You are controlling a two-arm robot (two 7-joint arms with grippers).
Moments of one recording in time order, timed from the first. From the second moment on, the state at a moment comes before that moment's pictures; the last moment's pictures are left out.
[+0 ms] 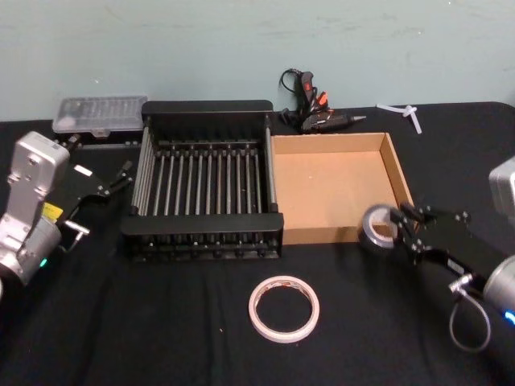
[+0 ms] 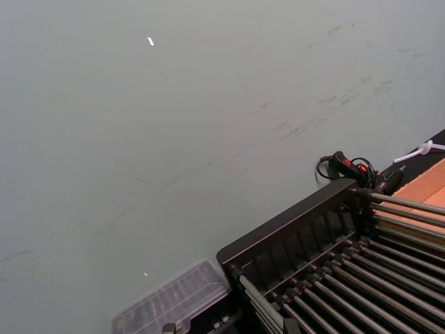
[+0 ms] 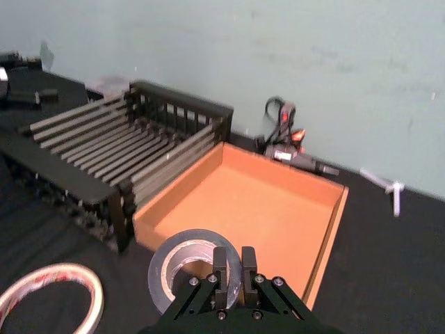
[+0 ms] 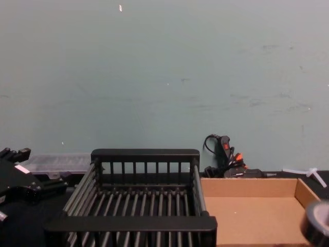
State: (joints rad) left arm -0.20 0.60 0.45 -1.41 -0.25 -0.12 0.03; right arm -0.21 0.50 -0.12 -1.86 0.30 0.19 0.30
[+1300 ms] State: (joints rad) left arm -0.20 0.60 0.45 -1.41 -0.25 -0.12 0.03; right arm 0.28 0.29 -0.27 -1.39 0.14 0.14 0.26
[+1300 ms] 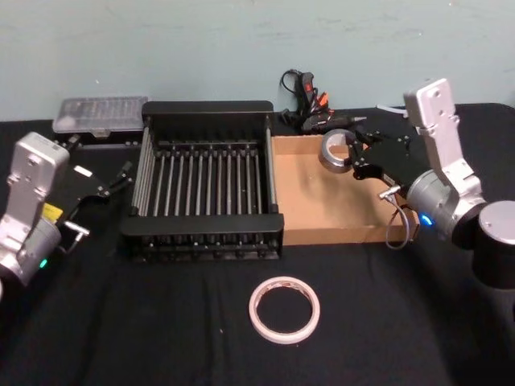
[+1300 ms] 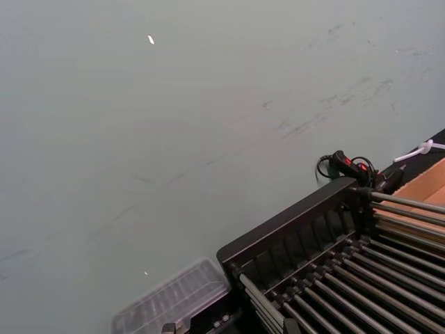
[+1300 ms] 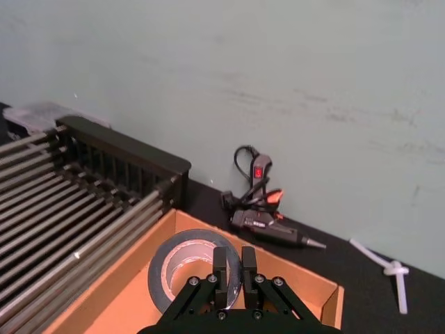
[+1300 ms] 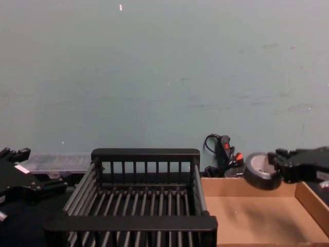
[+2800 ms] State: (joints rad) left arm -0.20 0.60 0.45 -1.41 -0.25 -0.12 0.03; right arm 0.33 0.23 -0.27 -1.25 0.08 0.20 0.24
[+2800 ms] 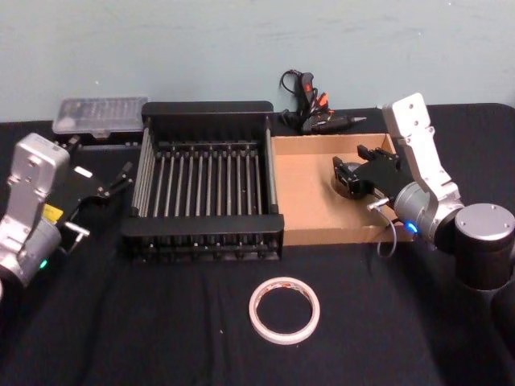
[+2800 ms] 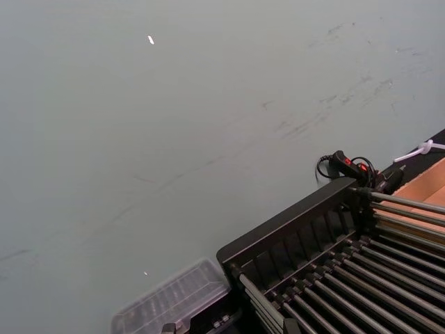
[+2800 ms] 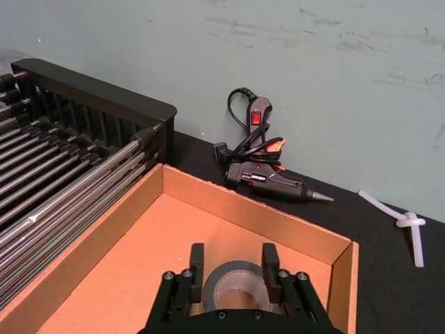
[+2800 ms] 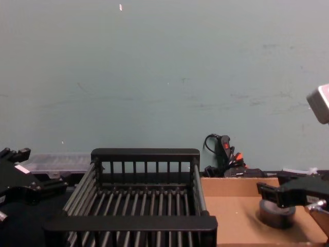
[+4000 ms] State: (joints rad) left arm -0.20 0.60 0.45 -1.41 -0.25 -0.12 0.03; right arm 0.28 0.25 -0.24 -1.34 0.09 0.20 0.26
